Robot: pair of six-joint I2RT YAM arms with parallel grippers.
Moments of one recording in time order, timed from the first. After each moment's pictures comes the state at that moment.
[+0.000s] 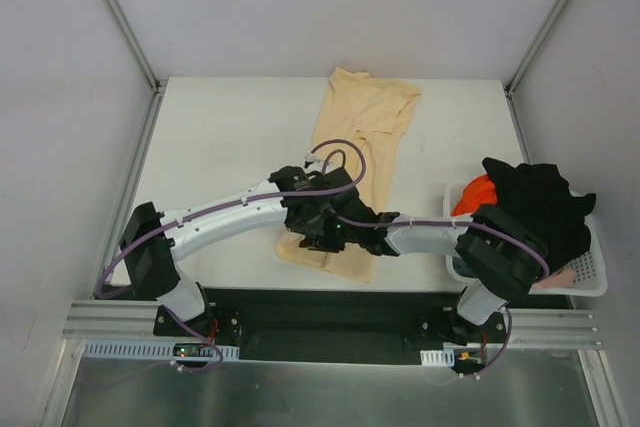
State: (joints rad) left arm -1.06 1.59 1.39 -1.17 -0.37 -0.81; right arm 0.99 1.66 0.77 0.15 -0.15 1.07
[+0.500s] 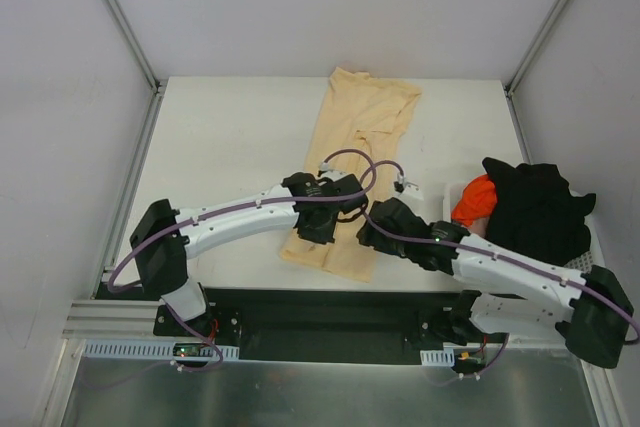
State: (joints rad) left arm -1.09 1.64 1.38 -1.09 -0.28 -0.80; right arm 0.99 1.10 0.67 -0.45 0.31 1.08
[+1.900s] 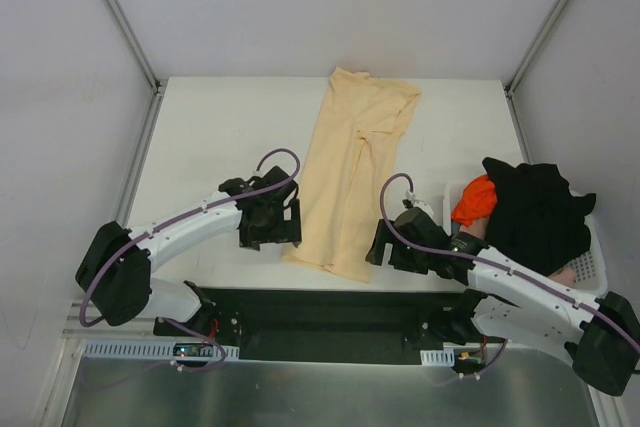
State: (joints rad) left arm -0.75 1.35 0.92 -0.87 -0.05 -0.80; right arm 0.86 0.89 0.51 -0.59 0.10 0.92
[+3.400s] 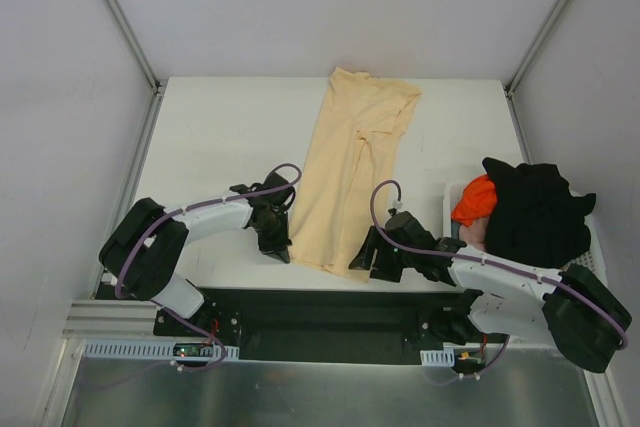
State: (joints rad) left arm -0.65 1.53 0.77 -0.61 0.24 -0.79; right arm 0.85 1.09 0.37 -0.20 -0.15 1.11
